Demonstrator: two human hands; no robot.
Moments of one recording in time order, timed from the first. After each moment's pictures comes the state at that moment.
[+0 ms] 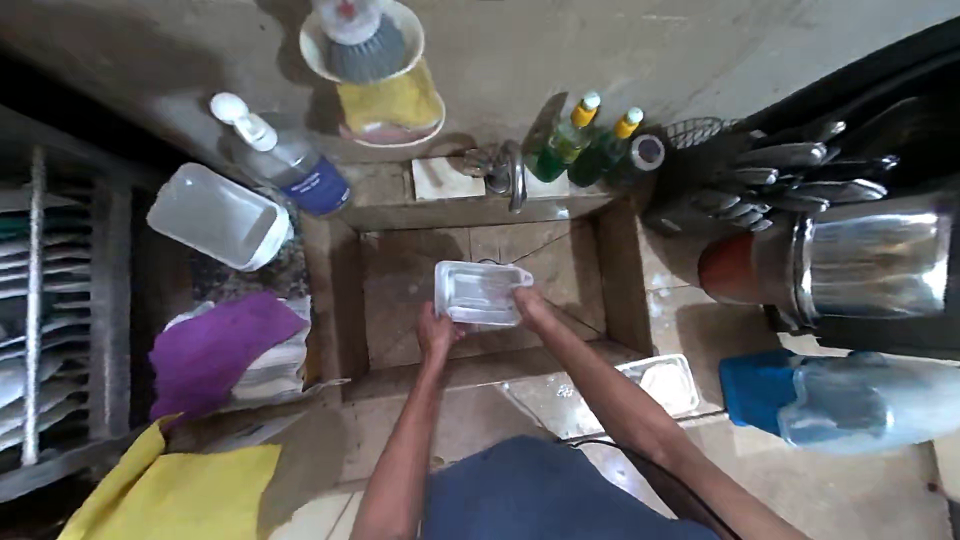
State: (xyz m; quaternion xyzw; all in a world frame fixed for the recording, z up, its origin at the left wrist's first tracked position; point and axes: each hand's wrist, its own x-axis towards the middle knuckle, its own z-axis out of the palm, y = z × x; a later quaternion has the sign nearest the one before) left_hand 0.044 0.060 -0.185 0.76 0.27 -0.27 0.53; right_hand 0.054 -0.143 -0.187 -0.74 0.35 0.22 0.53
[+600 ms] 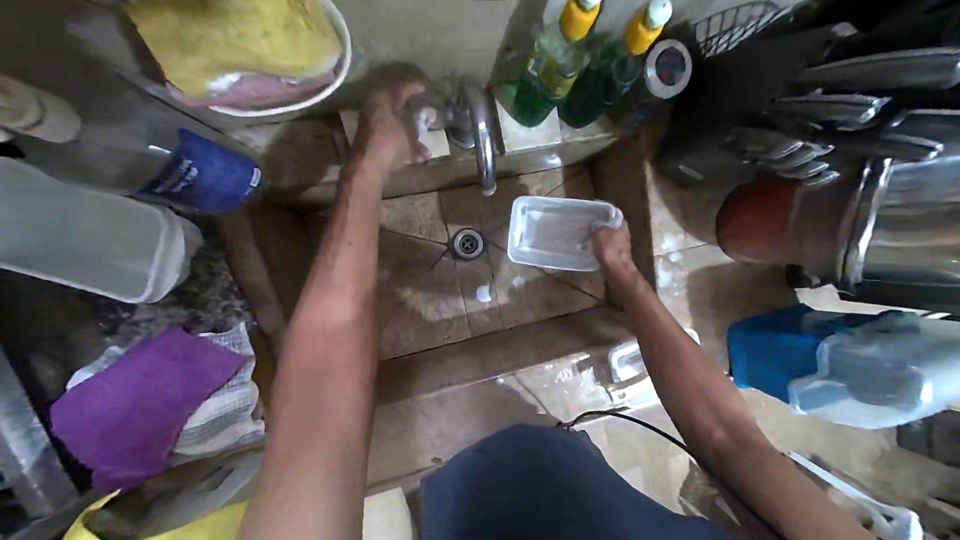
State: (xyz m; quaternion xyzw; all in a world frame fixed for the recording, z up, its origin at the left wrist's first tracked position) left_hand 0.322 0.006 -0.130 0.83 -0.03 -0.27 0.48; right_hand 0.088 -0.292 -0.185 -0.75 0.45 0.06 0.48
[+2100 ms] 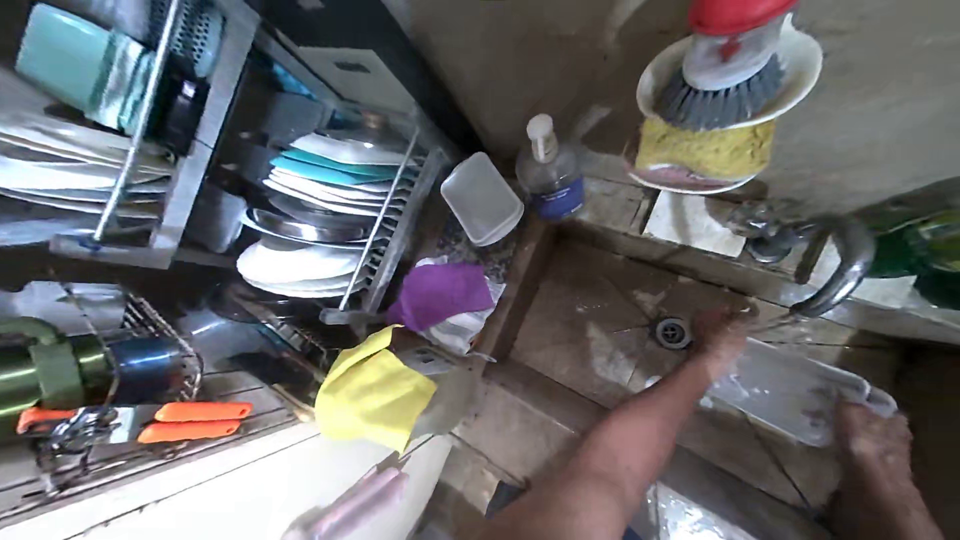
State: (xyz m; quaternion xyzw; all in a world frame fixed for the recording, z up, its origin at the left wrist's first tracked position) left_hand 0.174 -0.097 -0.189 0.67 0.26 -0.18 0.67; right_hand 0.090 -0.268 -0.170 -0.84 0.29 0.12 0.45
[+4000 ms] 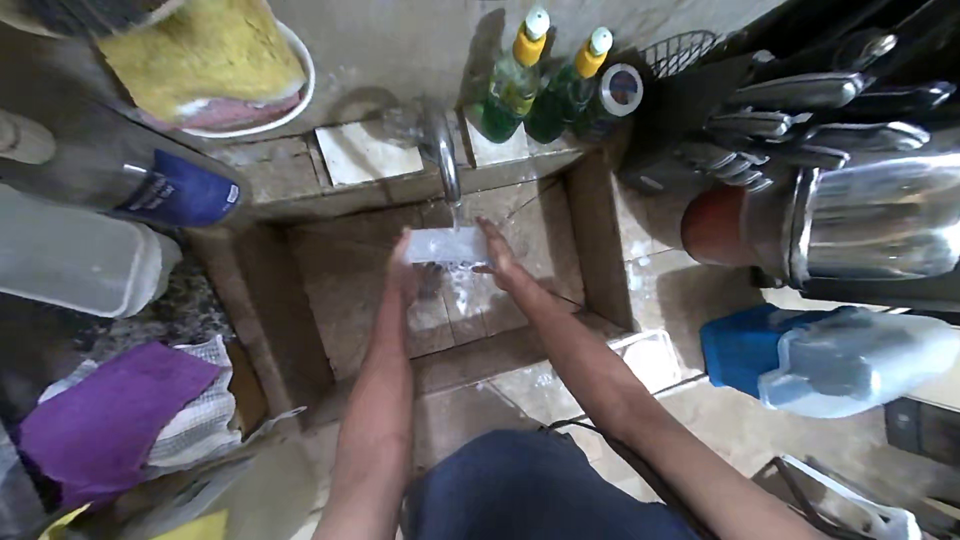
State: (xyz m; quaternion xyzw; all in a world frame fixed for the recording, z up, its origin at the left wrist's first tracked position) left_hand 0.157 0.016 -0.259 0.57 0.21 -0.25 0.76; right_hand 0.128 -0.175 -0.226 -0.58 0.38 0.19 0.69
